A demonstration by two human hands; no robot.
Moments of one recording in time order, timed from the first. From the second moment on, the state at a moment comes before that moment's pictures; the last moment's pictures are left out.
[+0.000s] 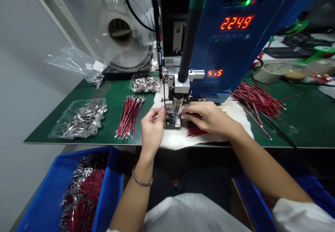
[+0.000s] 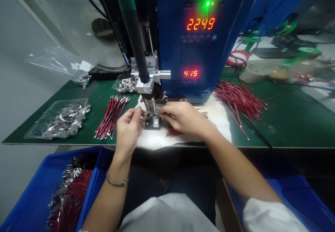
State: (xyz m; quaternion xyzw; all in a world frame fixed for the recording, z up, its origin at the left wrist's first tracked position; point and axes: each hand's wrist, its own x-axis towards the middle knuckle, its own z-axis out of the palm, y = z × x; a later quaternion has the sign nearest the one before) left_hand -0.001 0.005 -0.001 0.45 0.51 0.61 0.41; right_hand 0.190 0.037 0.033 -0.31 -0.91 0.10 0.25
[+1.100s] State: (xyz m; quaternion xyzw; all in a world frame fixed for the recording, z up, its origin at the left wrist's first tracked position) left_hand 0.000 0.003 0.000 0.46 0.51 0.60 0.40; right_hand 0.186 0.034 0.037 -0.32 -0.90 0.13 0.28
